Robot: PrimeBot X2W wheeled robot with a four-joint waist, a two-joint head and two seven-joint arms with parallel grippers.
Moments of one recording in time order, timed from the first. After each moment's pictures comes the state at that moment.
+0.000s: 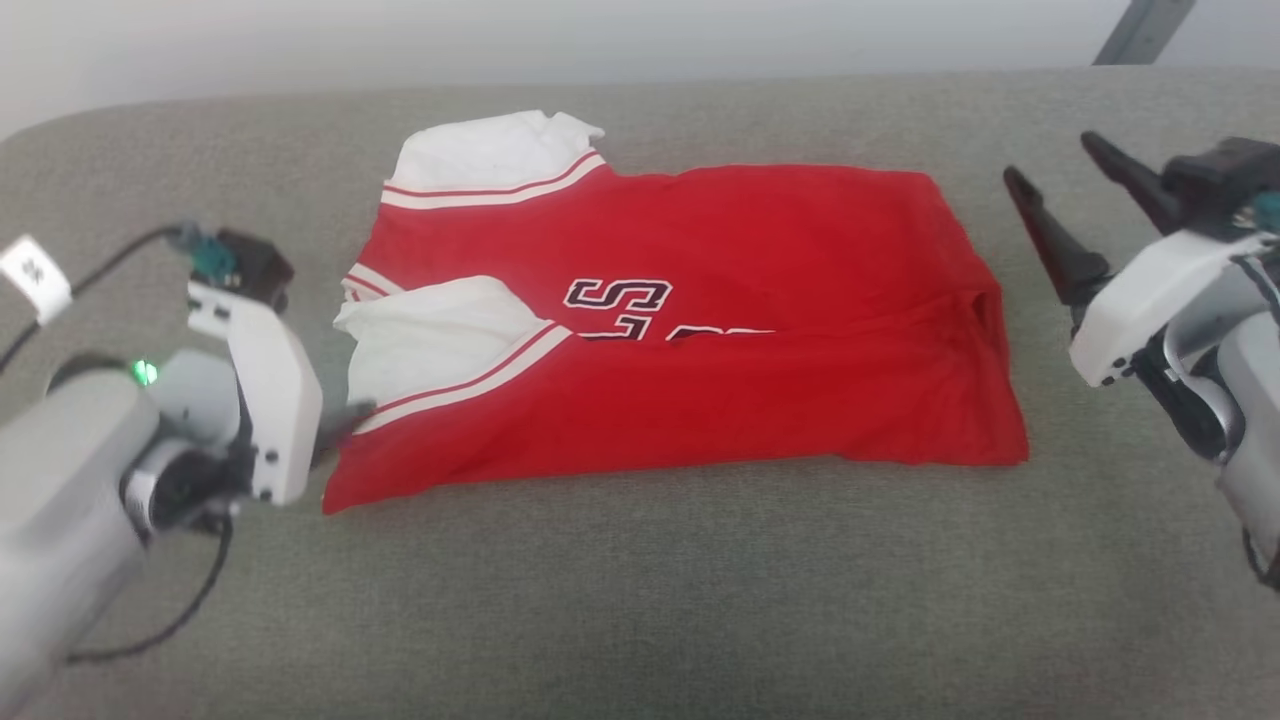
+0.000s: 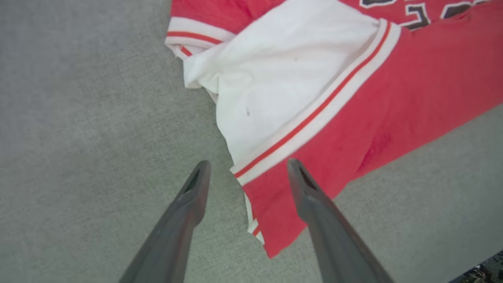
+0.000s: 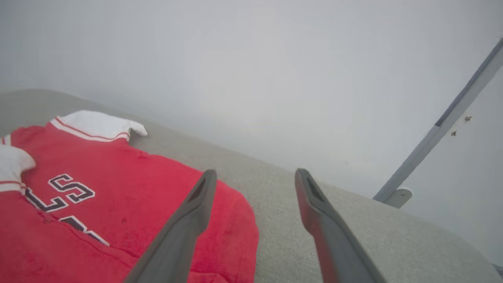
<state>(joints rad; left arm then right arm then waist) -0.94 0.76 -1.07 0.47 -1.20 -0.03 0.51 -0.82 -0.54 0.64 0.63 0.65 0.13 -0.17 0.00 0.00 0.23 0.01</state>
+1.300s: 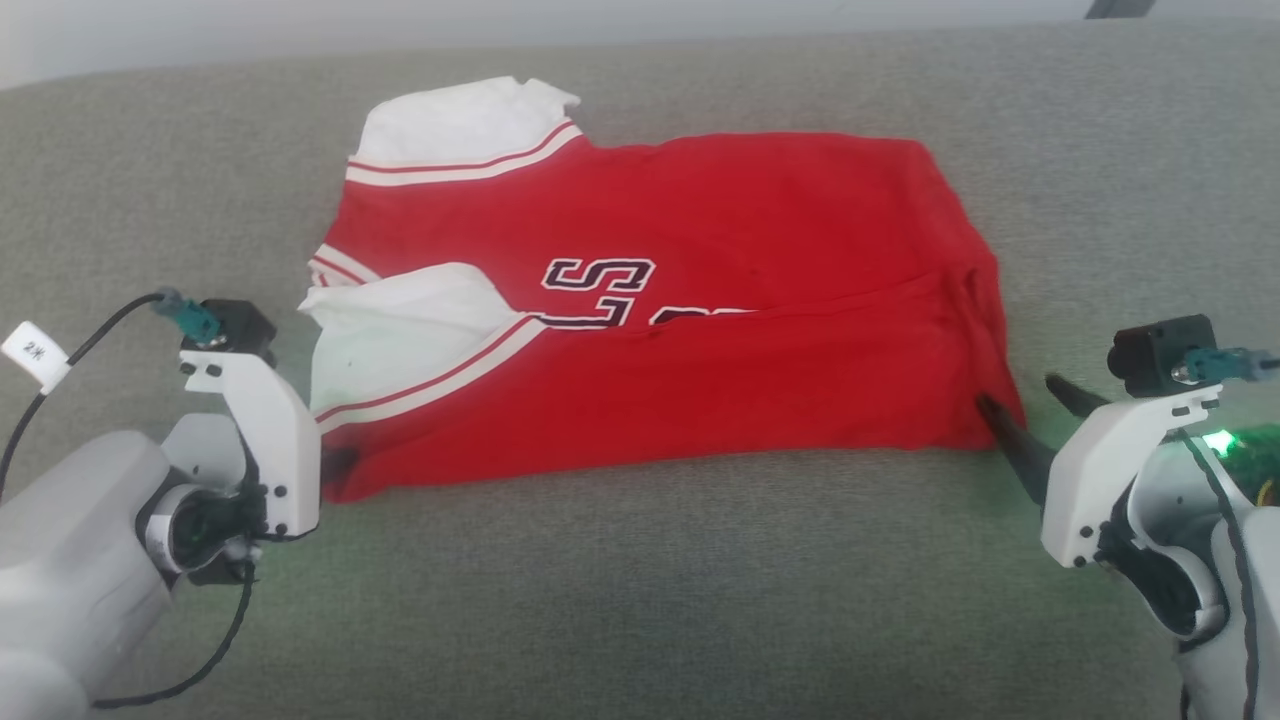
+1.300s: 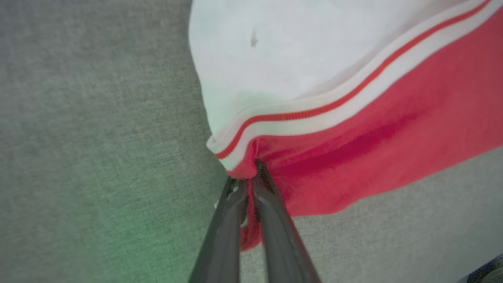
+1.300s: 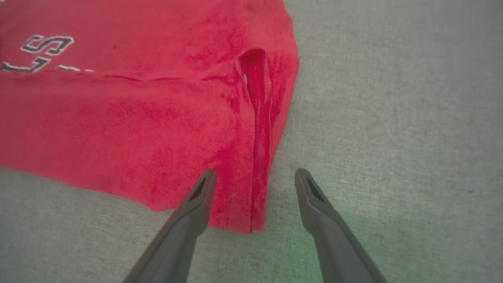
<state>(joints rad) -0.81 0.70 -1.04 0.55 -1.34 0.04 0.50 -0.31 -0.34 0.12 0.18 0.45 0.13 0.46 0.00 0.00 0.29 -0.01</state>
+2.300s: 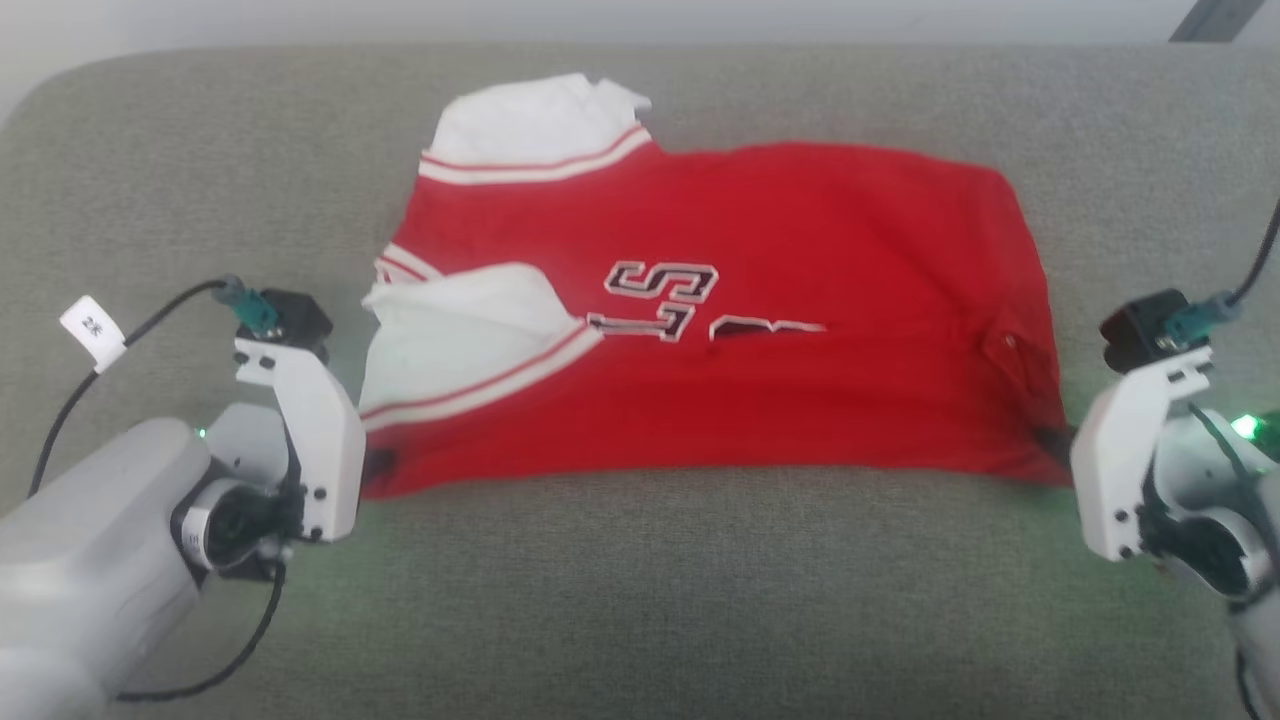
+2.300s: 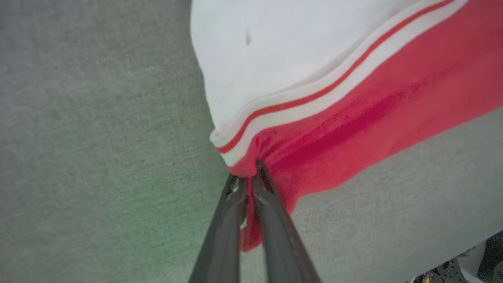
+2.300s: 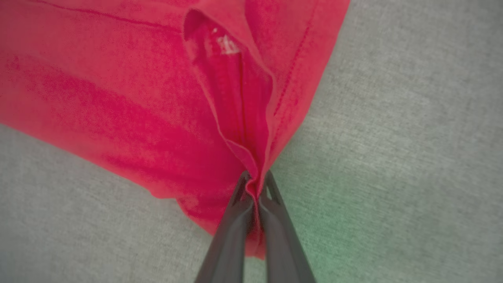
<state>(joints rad) -0.85 0.70 -1.06 0.49 -1.30 0.04 0.54 -0.41 -0.47 0.23 0.24 0.55 0.13 0.74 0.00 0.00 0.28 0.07</state>
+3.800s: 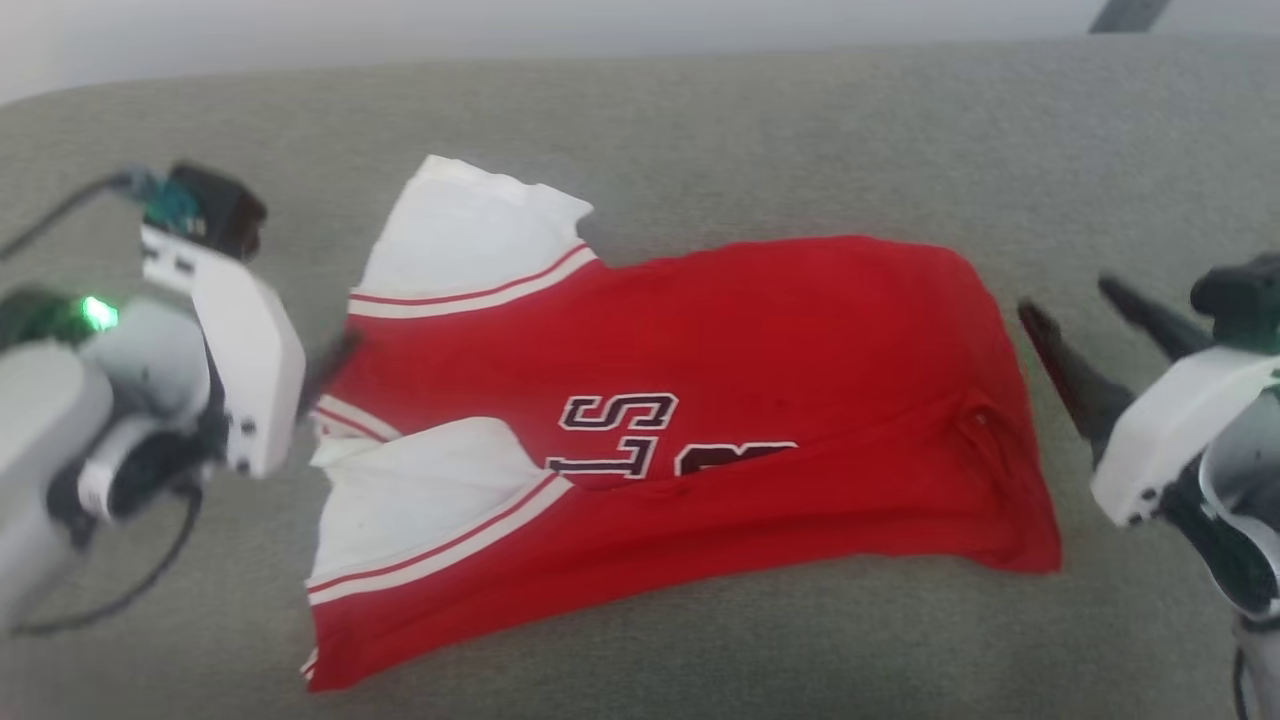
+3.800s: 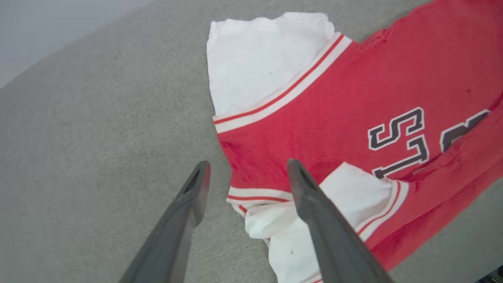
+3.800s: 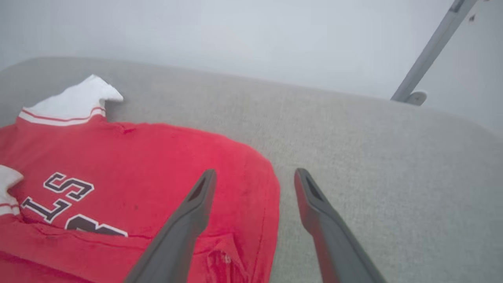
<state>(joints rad) -0.93 0.95 -1.02 0.04 -1.16 0.21 0.54 -0.29 -0.41 0.08 -0.08 0.48 0.13 0.47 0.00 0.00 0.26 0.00</state>
